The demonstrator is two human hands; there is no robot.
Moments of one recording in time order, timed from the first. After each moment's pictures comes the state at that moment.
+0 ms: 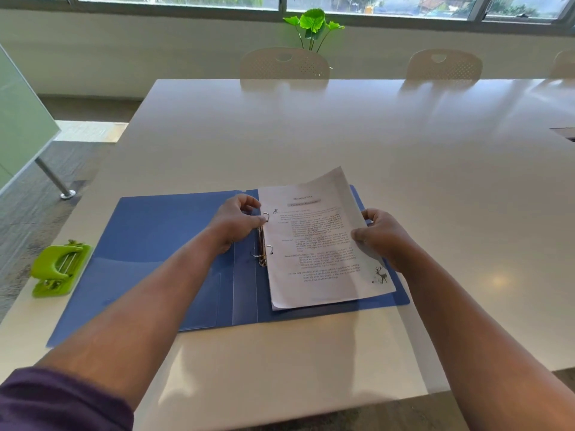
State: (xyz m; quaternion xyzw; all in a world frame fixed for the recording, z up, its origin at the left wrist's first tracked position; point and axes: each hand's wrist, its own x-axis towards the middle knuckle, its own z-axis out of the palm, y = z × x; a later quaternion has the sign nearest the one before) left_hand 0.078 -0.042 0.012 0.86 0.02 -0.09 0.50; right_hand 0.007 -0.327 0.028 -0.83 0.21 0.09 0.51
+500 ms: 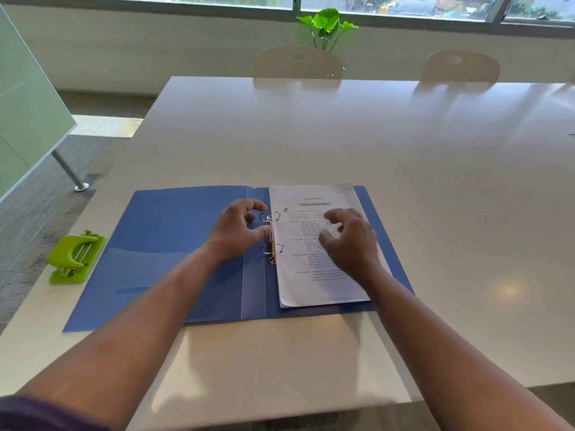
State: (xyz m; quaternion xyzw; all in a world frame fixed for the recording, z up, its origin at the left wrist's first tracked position) left_hand 0.045 -0.020 0.007 0.90 -0.07 0.00 0.43; right_hand -0.003 -0.254 0.011 -0.94 0.04 -0.11 0.33
